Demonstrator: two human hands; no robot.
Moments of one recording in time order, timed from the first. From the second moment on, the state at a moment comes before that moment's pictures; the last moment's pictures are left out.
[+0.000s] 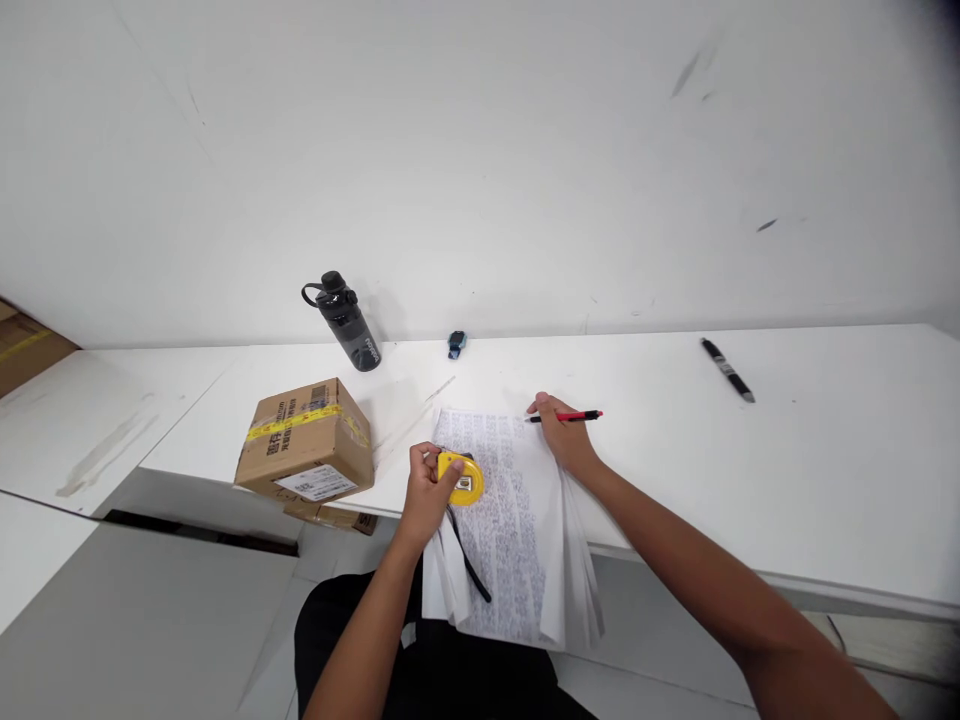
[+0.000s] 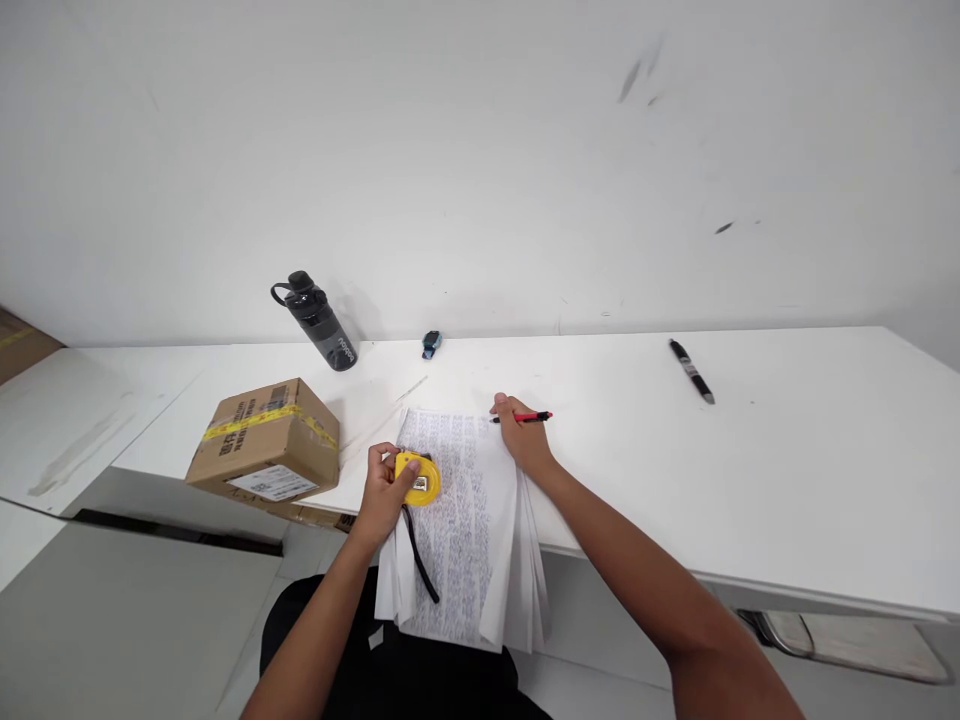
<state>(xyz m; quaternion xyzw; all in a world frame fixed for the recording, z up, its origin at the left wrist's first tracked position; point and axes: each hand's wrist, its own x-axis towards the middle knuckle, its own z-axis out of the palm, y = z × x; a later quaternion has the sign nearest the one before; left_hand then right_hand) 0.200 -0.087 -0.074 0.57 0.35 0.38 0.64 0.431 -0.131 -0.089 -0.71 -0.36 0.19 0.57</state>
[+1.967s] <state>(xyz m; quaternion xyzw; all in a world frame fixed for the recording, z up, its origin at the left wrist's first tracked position) -0.023 0.015 0.023 0.53 0.56 0.42 0.48 0.248 -0.037 0.066 -0.55 -0.78 0.07 0.27</state>
